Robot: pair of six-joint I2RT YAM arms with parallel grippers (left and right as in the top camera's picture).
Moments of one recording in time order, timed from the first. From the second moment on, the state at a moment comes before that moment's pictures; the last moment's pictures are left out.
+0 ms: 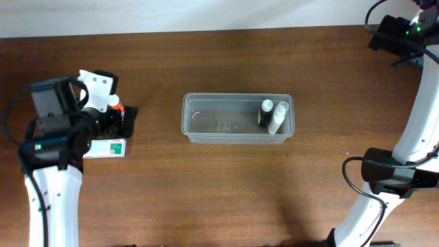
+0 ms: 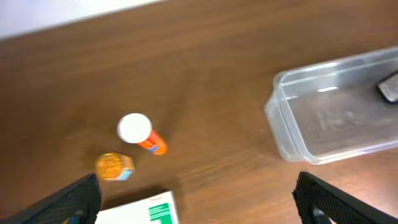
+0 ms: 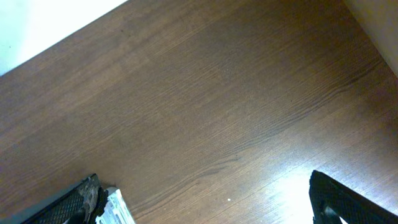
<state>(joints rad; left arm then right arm) 0.16 1.27 1.25 -0.81 0.30 0.33 -0.24 2.10 2.75 -1.69 0.14 0.29</state>
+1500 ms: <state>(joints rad) 0.35 1.75 1.16 -0.85 -0.01 -0.66 -0.24 2.10 2.75 -1.69 0.14 0.29</state>
